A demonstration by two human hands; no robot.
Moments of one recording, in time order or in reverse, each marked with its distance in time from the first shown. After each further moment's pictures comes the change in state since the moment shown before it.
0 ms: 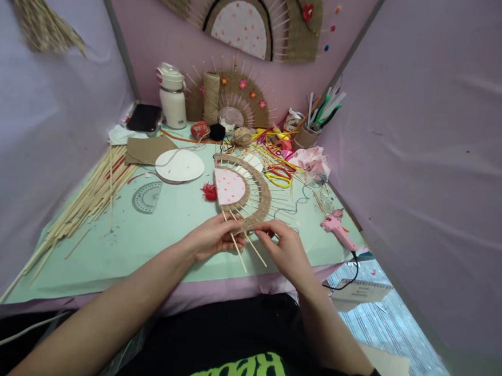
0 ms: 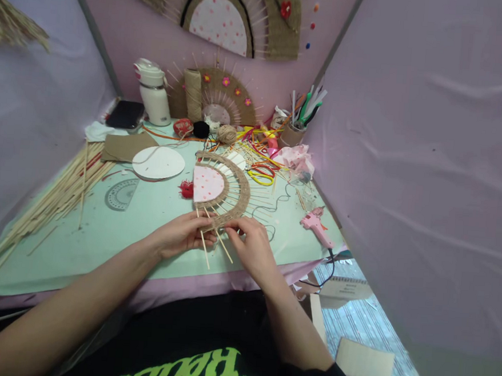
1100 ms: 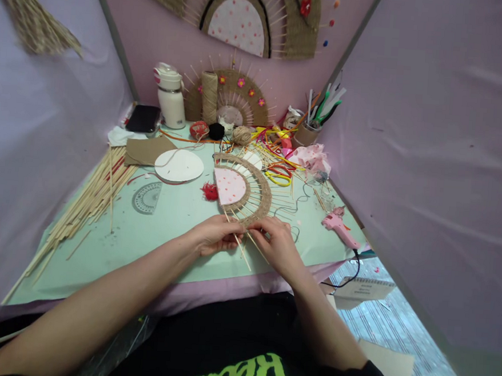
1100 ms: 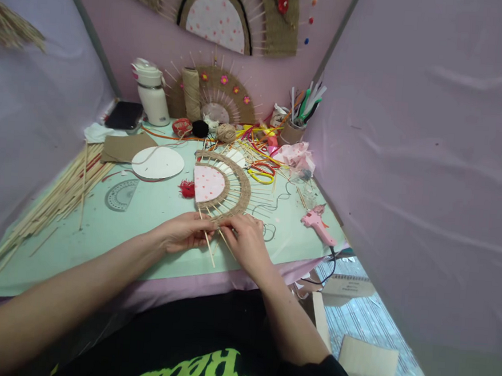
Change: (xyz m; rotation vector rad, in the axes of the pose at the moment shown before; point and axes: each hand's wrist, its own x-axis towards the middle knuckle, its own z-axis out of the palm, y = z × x) left_hand 0.008 0.007 0.005 0.090 0.042 -0.119; right_hand 0.006 0.009 0.017 -0.192 0.006 -0.083
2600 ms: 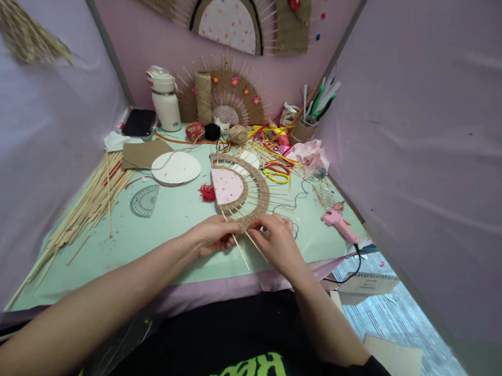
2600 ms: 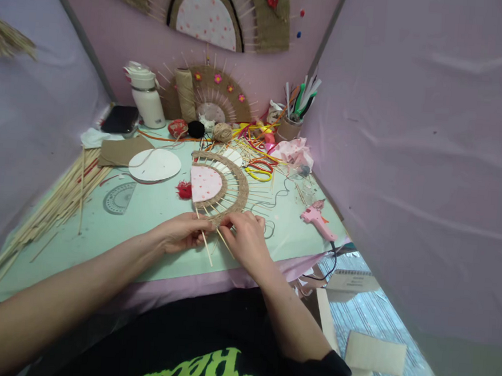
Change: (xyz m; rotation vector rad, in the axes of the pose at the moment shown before) left_hand 0.001 0.001 0.003 0.048 0.025 -0.005; right_hand 0.000 -0.005 -0.006 -0.018 0.008 0.062
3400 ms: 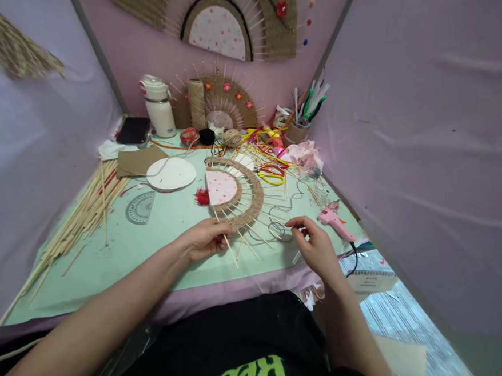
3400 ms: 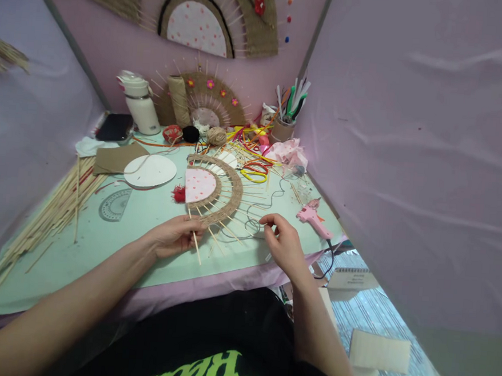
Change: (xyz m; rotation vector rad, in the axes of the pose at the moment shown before) left_hand -0.003 -0.001 -0.011 -0.119 -0.051 0.053; right_hand -0.025 0.064 -0.042 0.177 0.180 0.190
